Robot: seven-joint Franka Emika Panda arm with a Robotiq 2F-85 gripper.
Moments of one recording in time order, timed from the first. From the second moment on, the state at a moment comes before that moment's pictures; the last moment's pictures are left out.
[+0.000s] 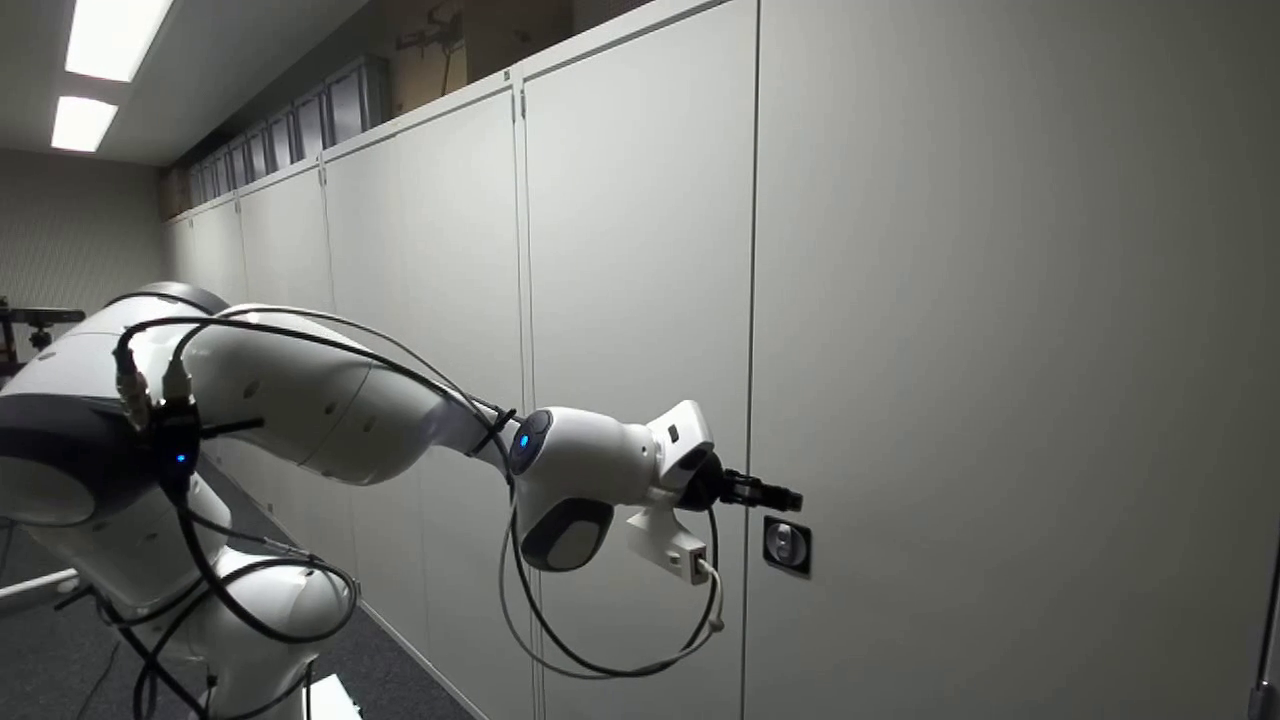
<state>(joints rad) 0.66 -0.53 -1.32 -2.47 -0.24 3.46 -0.55</state>
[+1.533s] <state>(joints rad) 0.95 -0.91 -1.60 -2.47 -0.47 3.46 -0.51</state>
